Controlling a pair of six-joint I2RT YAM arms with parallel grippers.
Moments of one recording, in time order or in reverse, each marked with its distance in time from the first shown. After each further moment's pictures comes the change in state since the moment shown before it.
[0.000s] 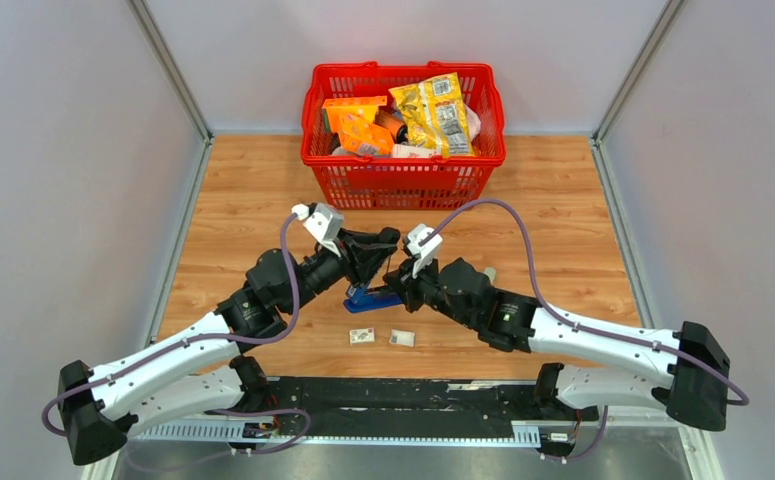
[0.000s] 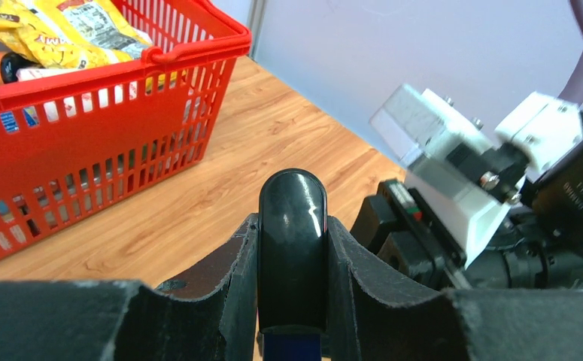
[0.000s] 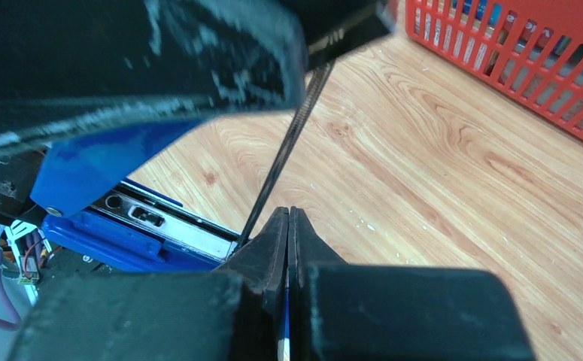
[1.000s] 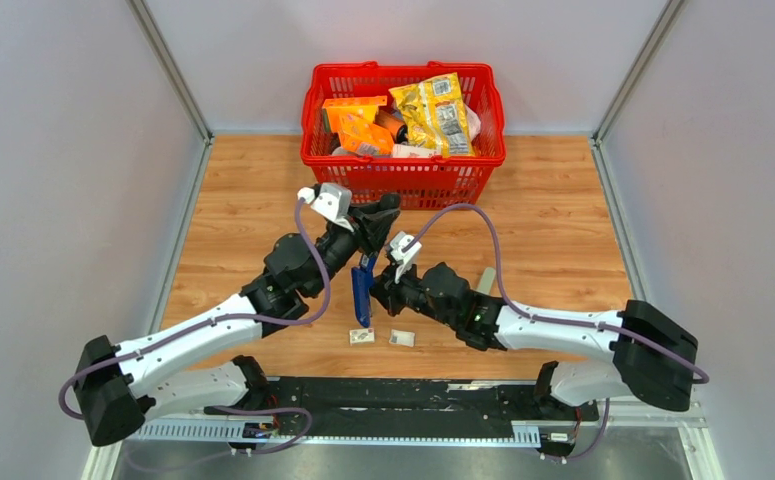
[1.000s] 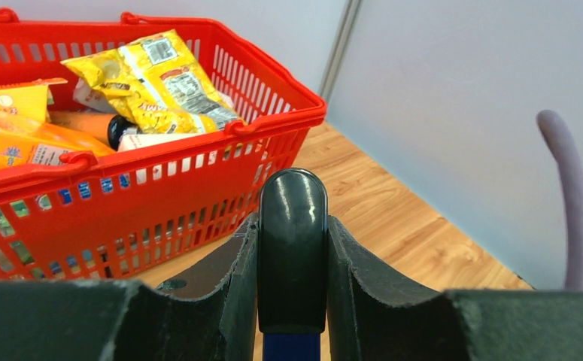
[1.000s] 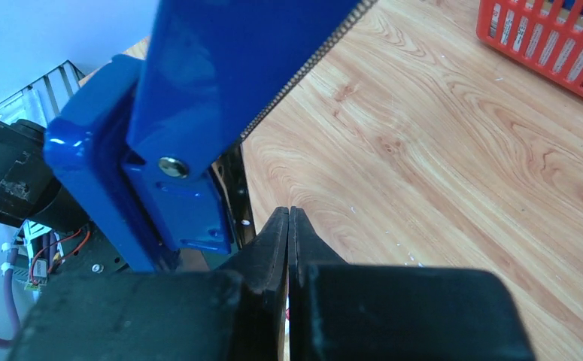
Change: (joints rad) left arm 0.014 0.169 0.069 0.206 -0.189 0.091; right arm -0.022 0.204 -0.095 0.364 -0.129 0.023
